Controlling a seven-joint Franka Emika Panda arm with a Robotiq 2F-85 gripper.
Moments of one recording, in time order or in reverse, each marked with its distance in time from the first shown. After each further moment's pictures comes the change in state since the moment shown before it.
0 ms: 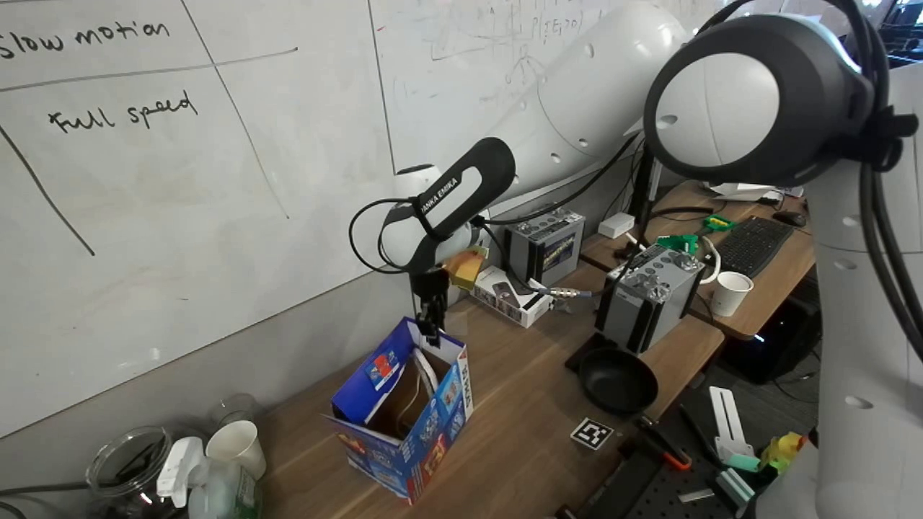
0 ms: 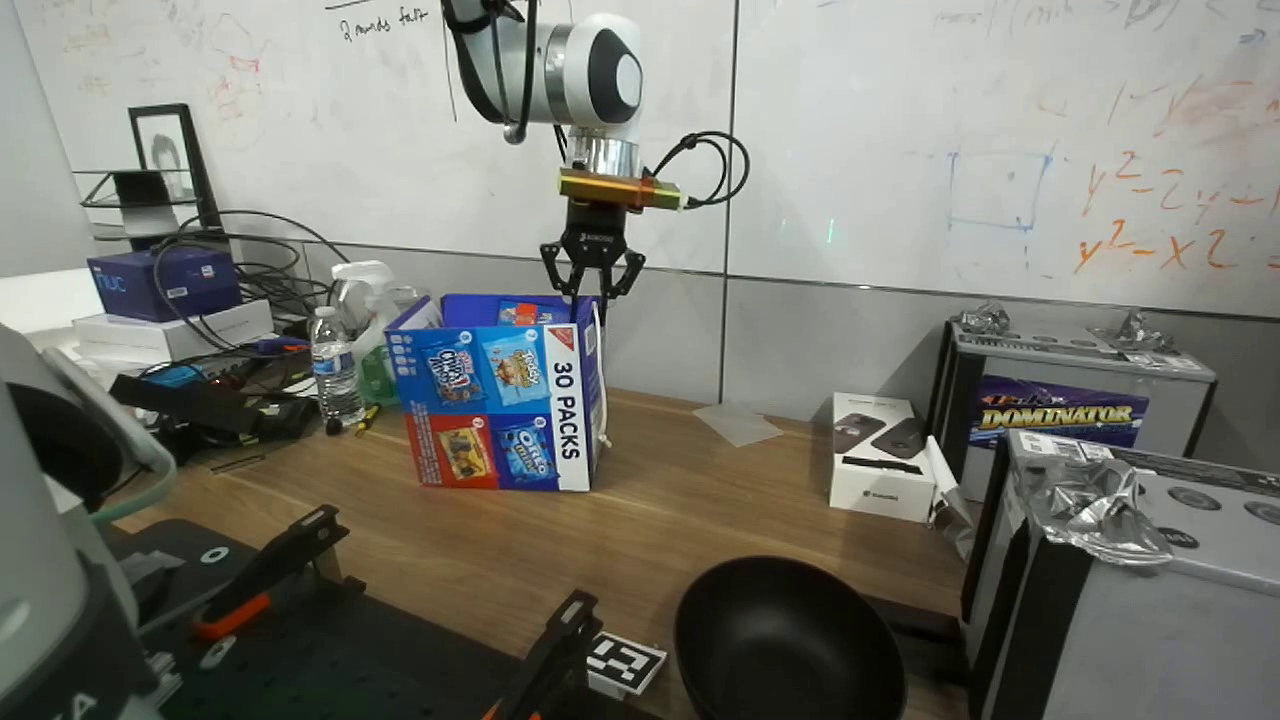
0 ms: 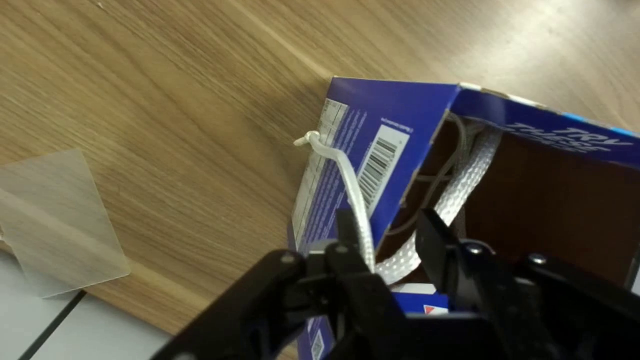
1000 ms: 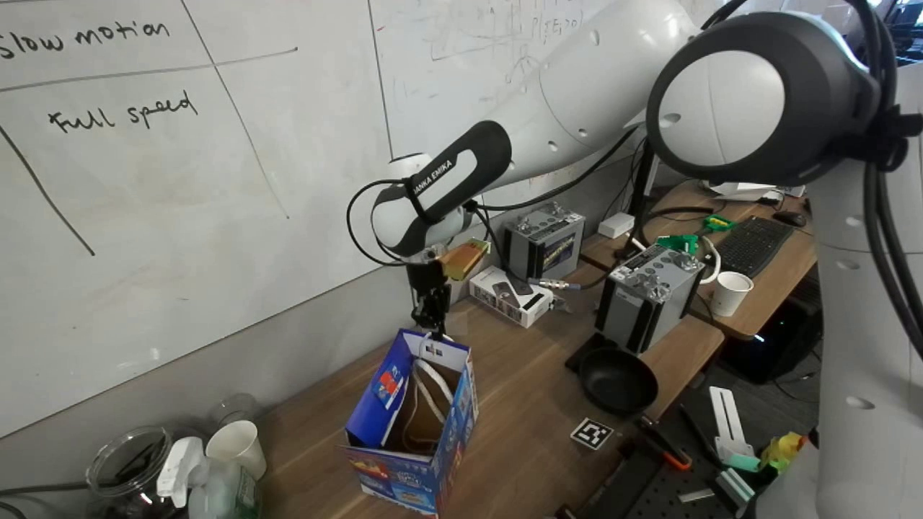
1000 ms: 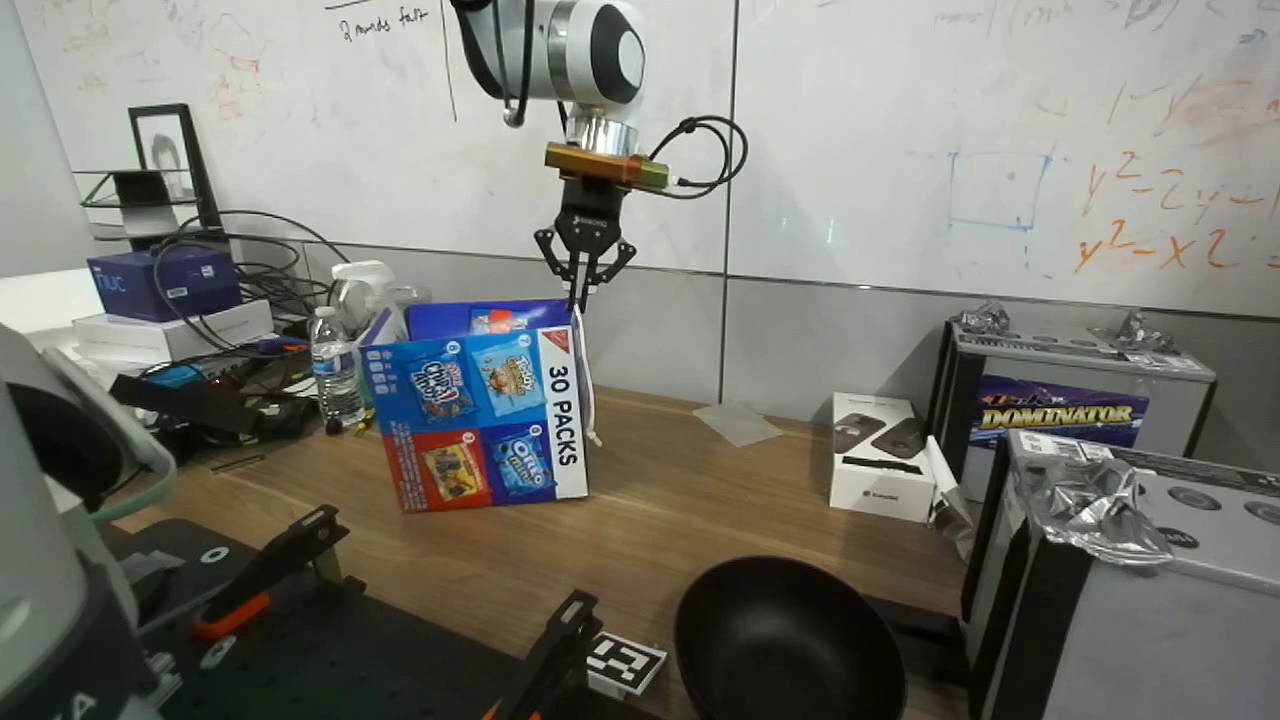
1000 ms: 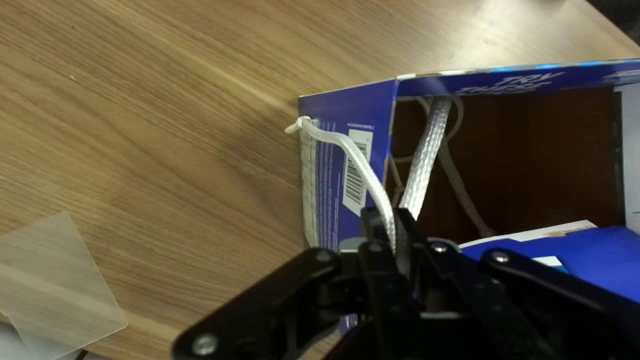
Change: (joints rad) arm 0.005 -0.007 0.000 0.064 0.029 -0.171 0.126
